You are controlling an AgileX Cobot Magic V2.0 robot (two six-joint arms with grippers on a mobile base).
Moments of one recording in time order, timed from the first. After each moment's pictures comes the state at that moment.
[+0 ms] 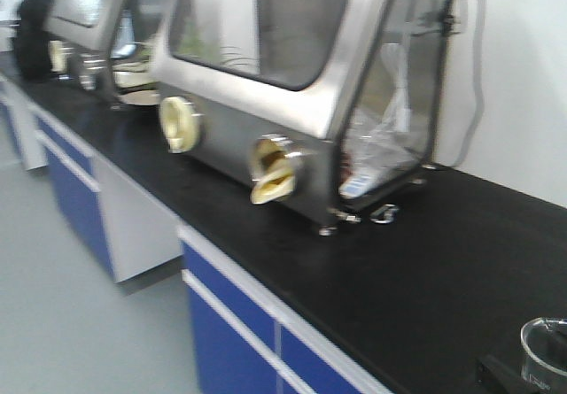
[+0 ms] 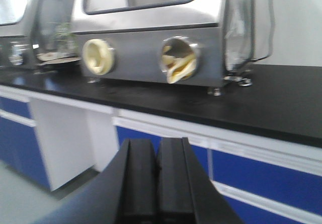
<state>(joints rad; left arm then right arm) -0.25 -0.01 0.03 -0.03 0.01 0.09 0.40 0.72 -0.48 -0.54 0.13 0.49</state>
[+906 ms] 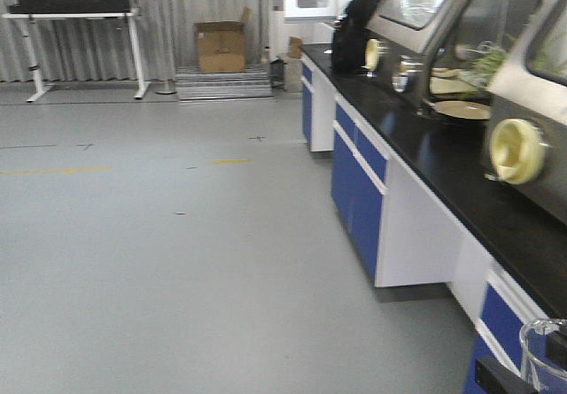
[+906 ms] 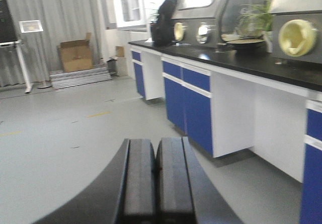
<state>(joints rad) -0.25 -0.01 0.03 -0.03 0.01 0.09 0.40 0.72 -0.48 -0.54 0.13 0.49</state>
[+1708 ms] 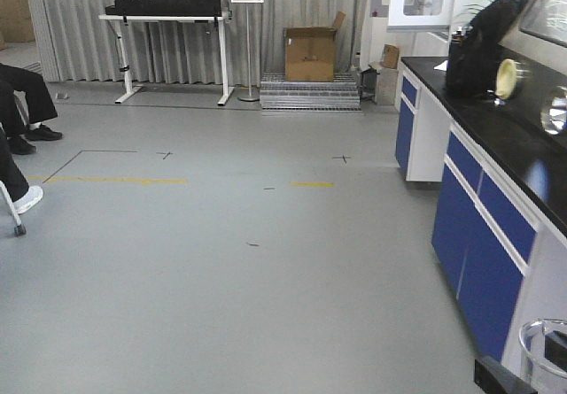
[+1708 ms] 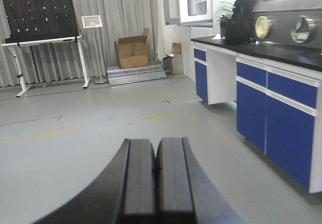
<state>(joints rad) -0.25 -0.01 0.03 -0.03 0.01 0.09 0.40 0.72 -0.48 -0.54 0.13 0.49</state>
